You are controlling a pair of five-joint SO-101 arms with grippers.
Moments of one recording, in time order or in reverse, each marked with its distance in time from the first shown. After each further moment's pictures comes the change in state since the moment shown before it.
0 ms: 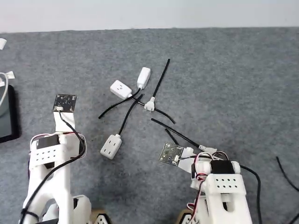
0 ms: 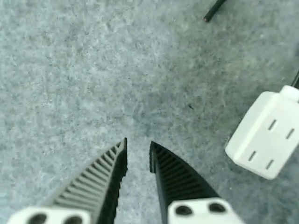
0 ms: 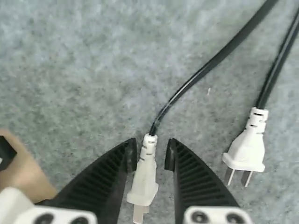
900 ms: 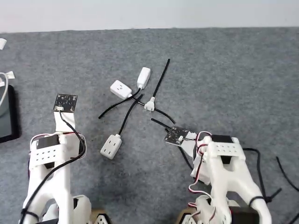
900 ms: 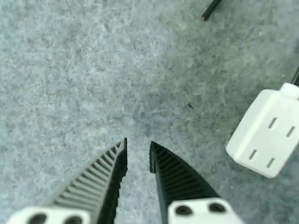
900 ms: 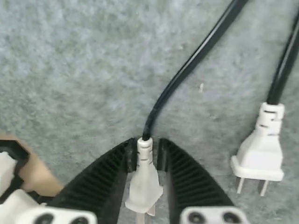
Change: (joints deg) left arm 0.0 0.0 0.0 0.0 -0.8; right arm 3.7 32.9 -16.0 -3.6 -5.5
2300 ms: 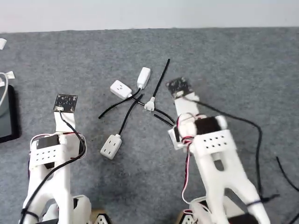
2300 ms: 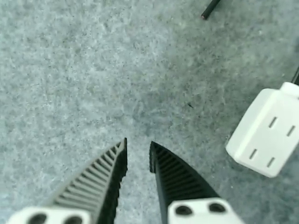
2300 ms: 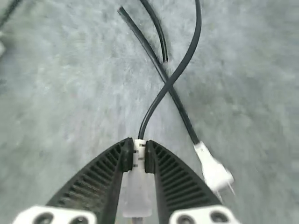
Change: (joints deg) left arm 0.0 0.0 0.1 0.0 -0.1; right arm -16.4 -4.1 -17.7 -1.6 -52.6
